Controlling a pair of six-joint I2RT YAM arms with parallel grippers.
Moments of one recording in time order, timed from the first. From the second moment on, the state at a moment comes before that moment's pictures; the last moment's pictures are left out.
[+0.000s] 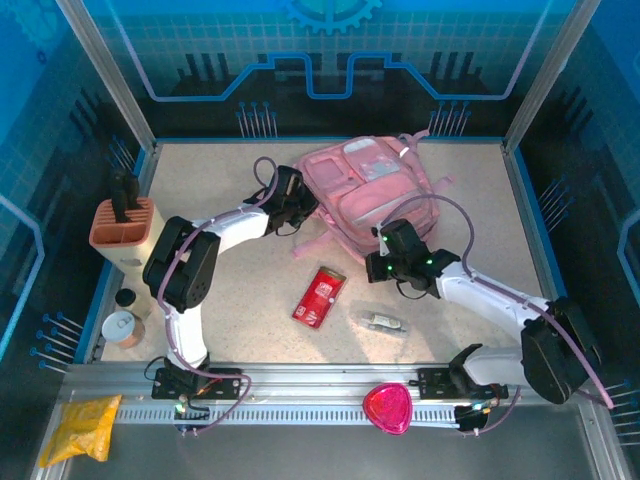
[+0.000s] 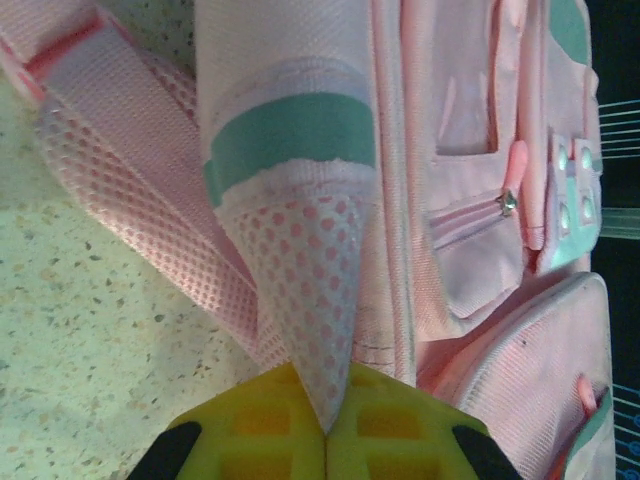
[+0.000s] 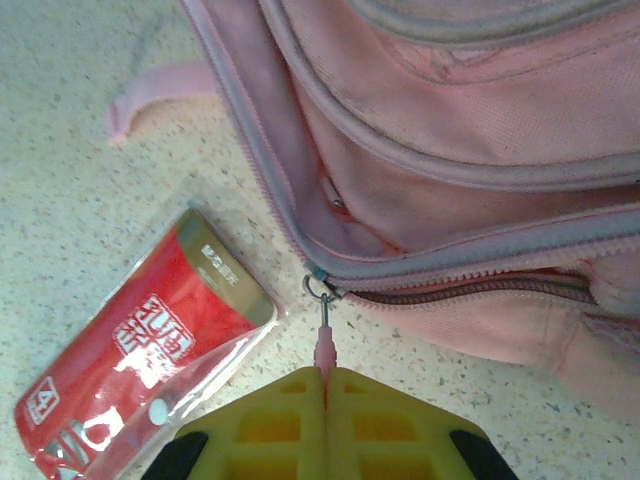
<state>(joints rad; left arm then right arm) -0.42 1.92 1.25 -0.05 0.12 -1.16 0.59 1.29 0.74 -0.36 -0.05 0.42</state>
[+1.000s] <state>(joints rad) -0.72 1.81 0.94 0.12 0.00 -1.46 0.59 1.37 0.74 -0.33 -0.04 0.42</state>
